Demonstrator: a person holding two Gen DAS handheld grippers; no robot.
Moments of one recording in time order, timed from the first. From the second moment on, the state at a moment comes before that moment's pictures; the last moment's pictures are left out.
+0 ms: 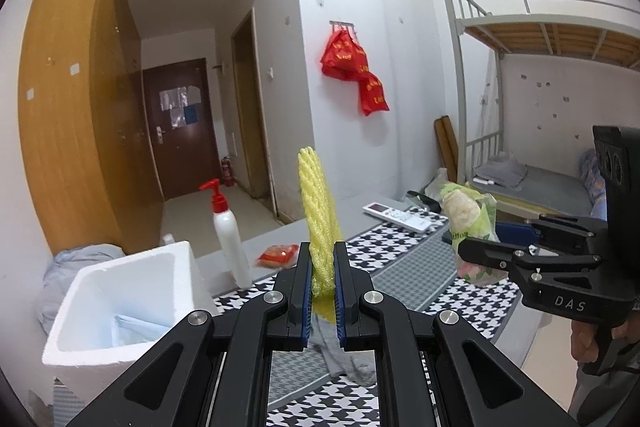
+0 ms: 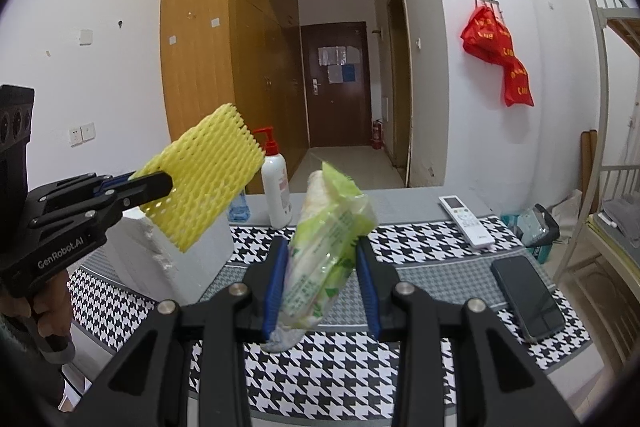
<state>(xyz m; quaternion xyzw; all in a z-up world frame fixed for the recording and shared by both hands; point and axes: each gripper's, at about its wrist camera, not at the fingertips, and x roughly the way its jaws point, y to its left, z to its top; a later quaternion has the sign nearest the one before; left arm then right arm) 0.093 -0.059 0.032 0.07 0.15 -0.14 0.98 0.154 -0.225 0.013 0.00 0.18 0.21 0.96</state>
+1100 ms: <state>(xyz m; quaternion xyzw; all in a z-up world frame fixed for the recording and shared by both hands) 0.068 0.015 0.059 0.03 0.11 -0.02 0.99 0.163 -0.168 0.037 -0.02 0.14 0.30 0.94</state>
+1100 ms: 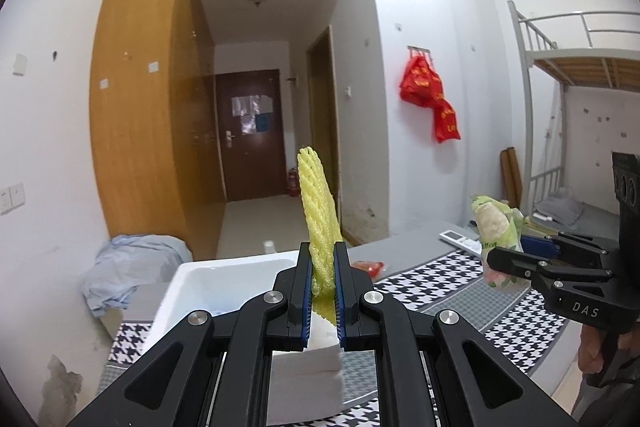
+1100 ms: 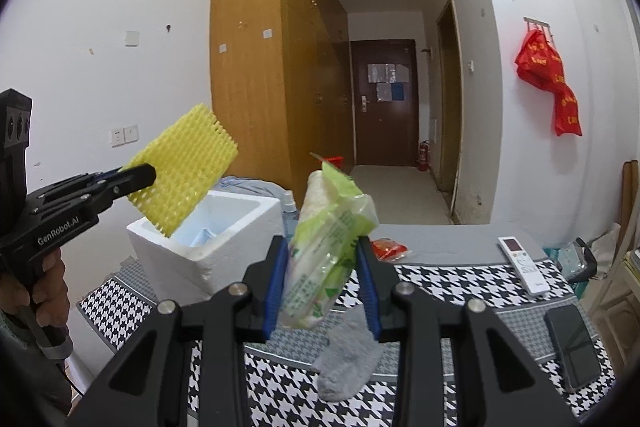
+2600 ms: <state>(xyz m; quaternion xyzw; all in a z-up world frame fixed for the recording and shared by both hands) 0.043 0.075 0.067 -0.01 0.11 0.08 0.99 0.168 -0.080 0.052 -0.07 0.14 0.40 0.90</state>
